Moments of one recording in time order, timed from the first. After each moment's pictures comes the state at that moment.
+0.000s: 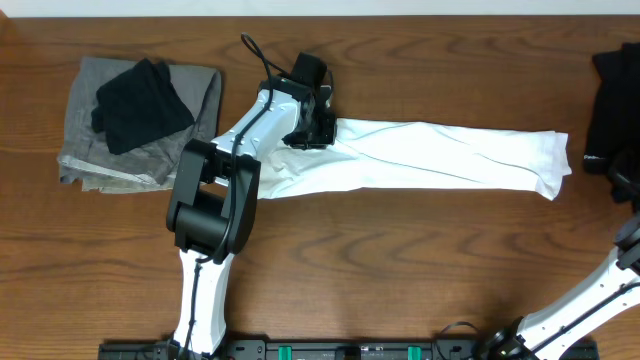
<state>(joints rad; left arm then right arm) -0.38 2.25 1.69 -0.78 0.26 -0.28 -0.76 2.26 1.71 -0.85 -0.10 -0.05</state>
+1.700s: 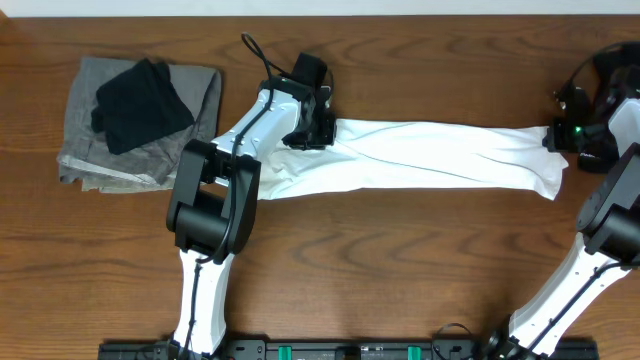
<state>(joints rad) -0.38 2.25 1.69 -0.80 0.24 -0.28 -0.48 2.26 1.69 -0.83 -0.24 -0.44</state>
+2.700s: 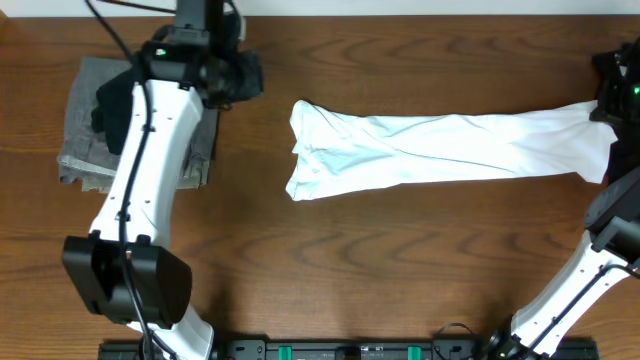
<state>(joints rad) -0.12 1.81 1.79 -1.03 0.20 -0.28 -0.53 2.30 2.28 -1.40 -0.22 -0.23</state>
